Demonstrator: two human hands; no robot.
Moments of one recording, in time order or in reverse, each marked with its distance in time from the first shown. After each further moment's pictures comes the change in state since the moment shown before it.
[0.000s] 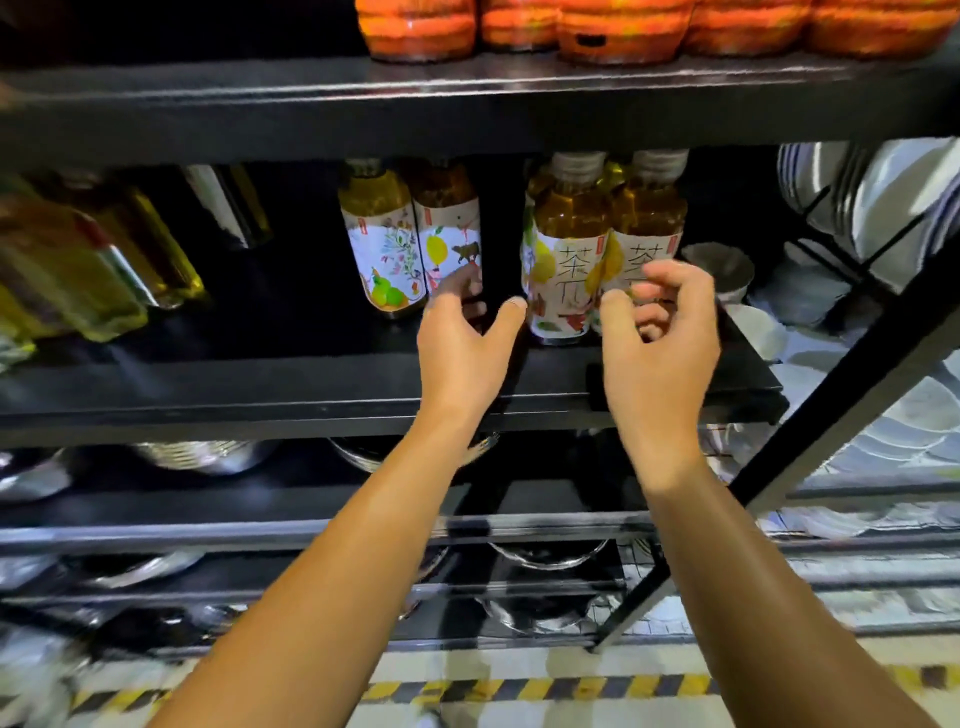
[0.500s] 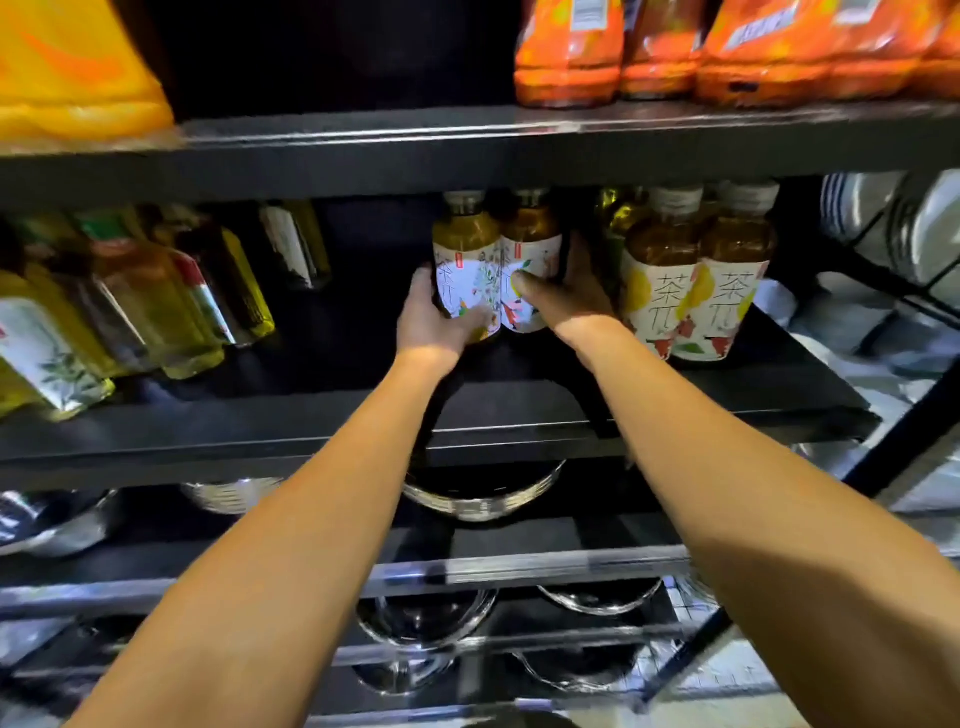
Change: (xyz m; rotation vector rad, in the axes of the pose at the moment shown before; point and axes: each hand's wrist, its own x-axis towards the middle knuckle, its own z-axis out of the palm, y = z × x) left_hand 0.114 -0.064 -0.087 0.086 -0.083 0.012; right_hand 0.032 -0.020 0.151 -0.253 -0.430 0.208
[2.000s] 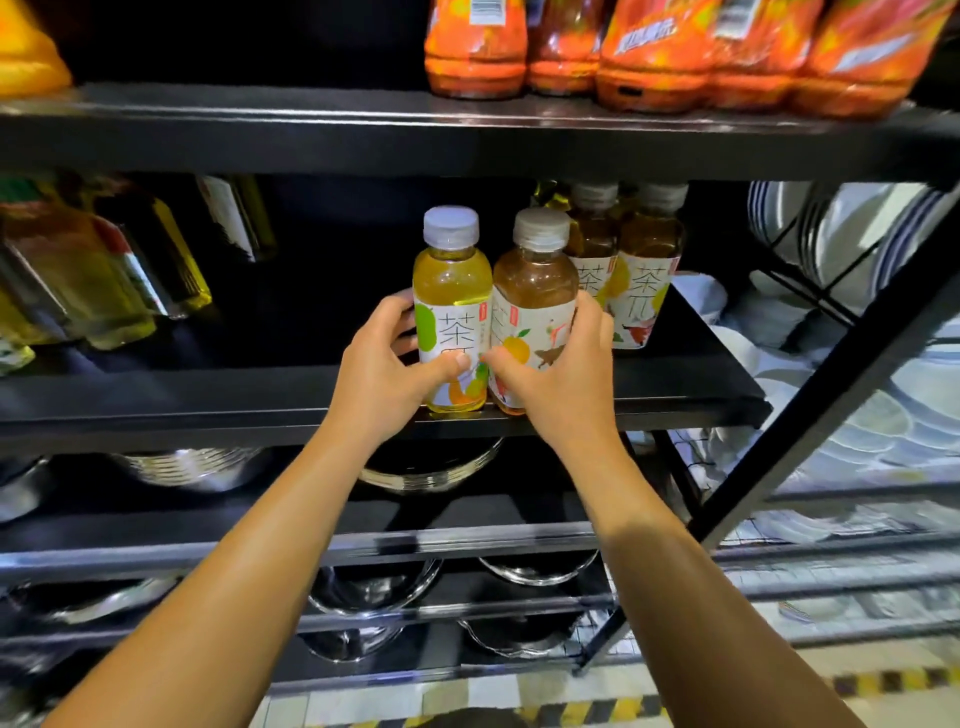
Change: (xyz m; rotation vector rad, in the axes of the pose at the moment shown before) left_hand -0.115 0.044 -0.013 -0.102 -0.176 0.120; right_hand -0.100 0.050 -0.056 0.029 0.132 -0.181
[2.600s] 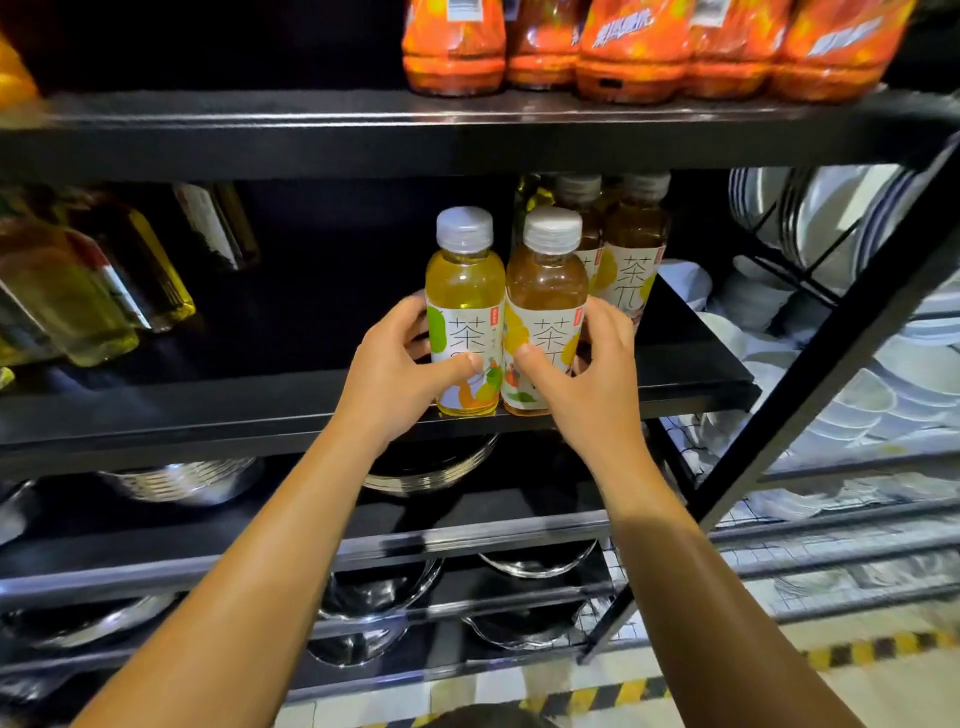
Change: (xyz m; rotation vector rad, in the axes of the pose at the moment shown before) left_hand 0.001 0.015 0.008 -0.063 -0.119 -0.026; right_hand -0.014 -0.002 -0.020 0.135 0.024 -0.022
